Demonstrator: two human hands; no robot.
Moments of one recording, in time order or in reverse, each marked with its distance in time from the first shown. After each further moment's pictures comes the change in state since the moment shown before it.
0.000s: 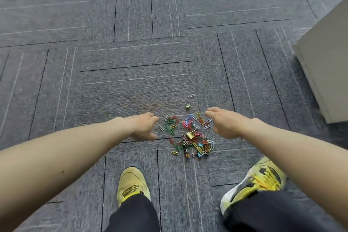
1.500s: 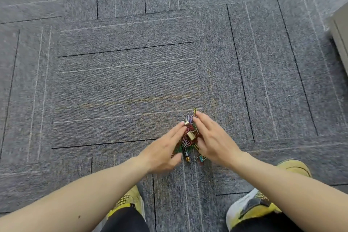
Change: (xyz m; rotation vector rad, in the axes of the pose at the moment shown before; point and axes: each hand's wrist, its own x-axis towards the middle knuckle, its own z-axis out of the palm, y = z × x) left_hand 0.061 0.058 0.105 -0.375 0.333 0.281; right_hand 0.062 0.008 0.127 0.145 0.377 -0.183
